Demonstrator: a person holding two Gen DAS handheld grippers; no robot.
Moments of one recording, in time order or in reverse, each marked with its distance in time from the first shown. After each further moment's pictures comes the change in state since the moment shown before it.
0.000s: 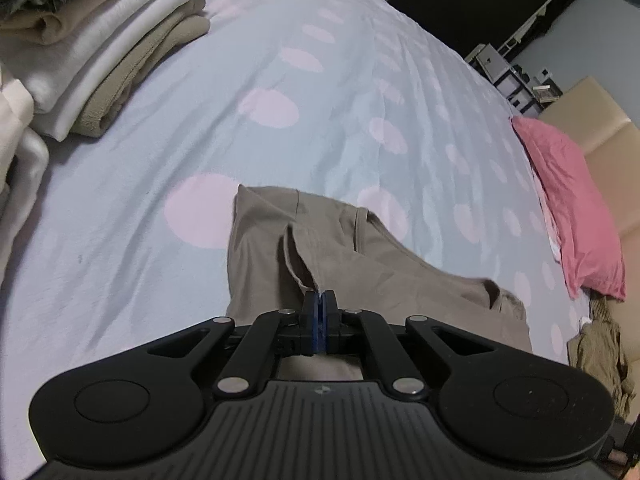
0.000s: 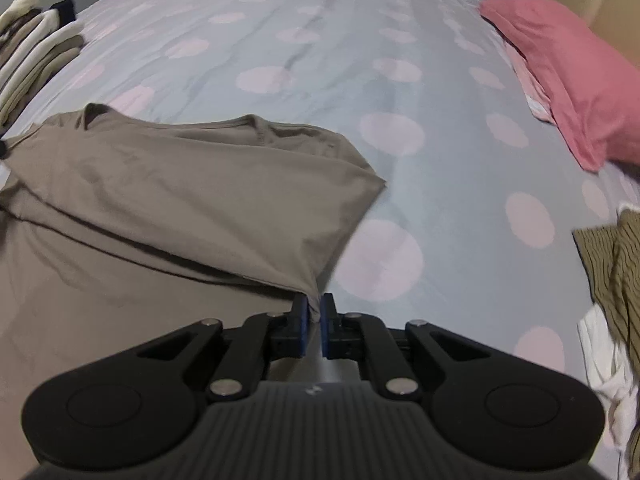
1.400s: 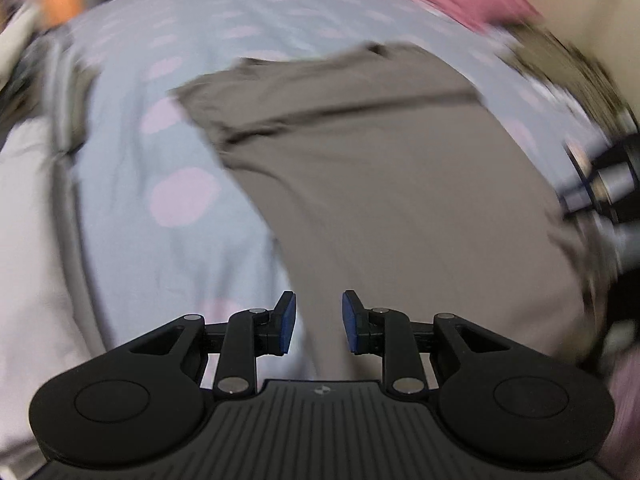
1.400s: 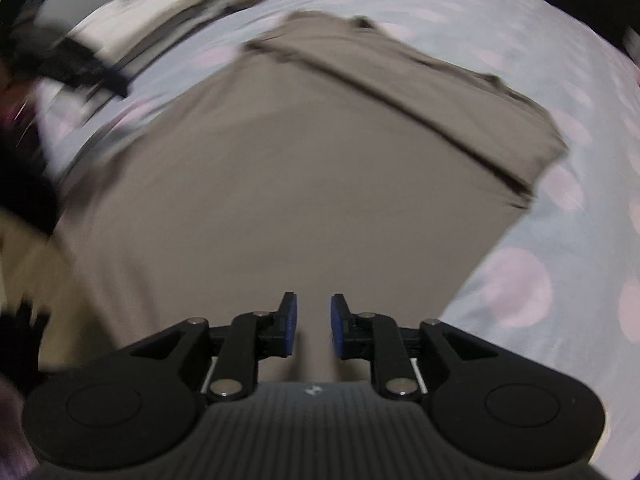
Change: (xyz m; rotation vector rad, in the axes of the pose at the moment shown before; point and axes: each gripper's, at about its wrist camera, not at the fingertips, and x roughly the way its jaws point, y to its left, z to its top) left arm -0.131 0.001 -0.204 0.848 0.180 0.026; right arm -0.110 0.095 -0.166 -0.488 0.012 0.362
